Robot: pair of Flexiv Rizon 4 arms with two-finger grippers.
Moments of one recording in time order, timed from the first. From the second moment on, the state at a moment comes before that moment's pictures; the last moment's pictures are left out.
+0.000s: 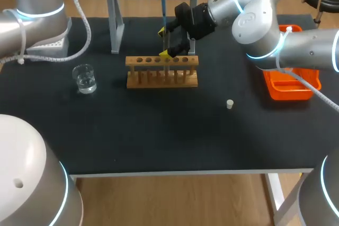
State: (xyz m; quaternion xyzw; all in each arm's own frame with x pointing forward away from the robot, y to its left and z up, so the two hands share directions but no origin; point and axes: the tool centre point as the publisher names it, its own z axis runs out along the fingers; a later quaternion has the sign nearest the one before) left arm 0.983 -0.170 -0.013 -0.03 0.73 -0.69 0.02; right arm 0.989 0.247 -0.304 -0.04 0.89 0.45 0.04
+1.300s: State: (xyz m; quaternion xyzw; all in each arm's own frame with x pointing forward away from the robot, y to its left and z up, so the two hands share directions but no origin) left arm 0.984 -0.170 -0.012 -0.01 0.72 -0.69 0.04; right arm 0.989 0.247 -0.304 -0.04 0.89 0.45 0.04
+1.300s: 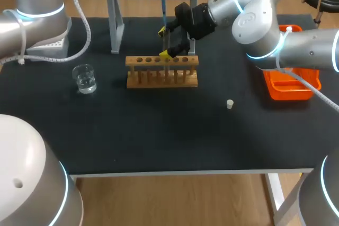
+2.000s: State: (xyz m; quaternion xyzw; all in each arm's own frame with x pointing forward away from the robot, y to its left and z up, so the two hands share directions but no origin) left arm 0.976 -0.179 -0.020 -0.01 0.72 -0.69 0.02; right arm 0.989 0.247 -0.304 -0.04 0.89 0.45 0.04
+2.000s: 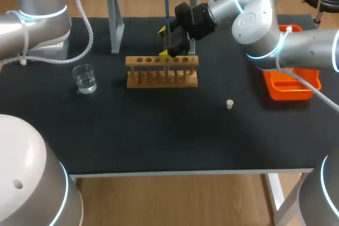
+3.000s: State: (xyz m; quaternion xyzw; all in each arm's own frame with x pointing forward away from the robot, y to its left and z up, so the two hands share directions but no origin) left arm 0.973 -0.169 -0.022 0.01 0.72 -0.69 0.05; right arm 0.989 0.247 -0.304 -0.04 0.89 0.45 0.04
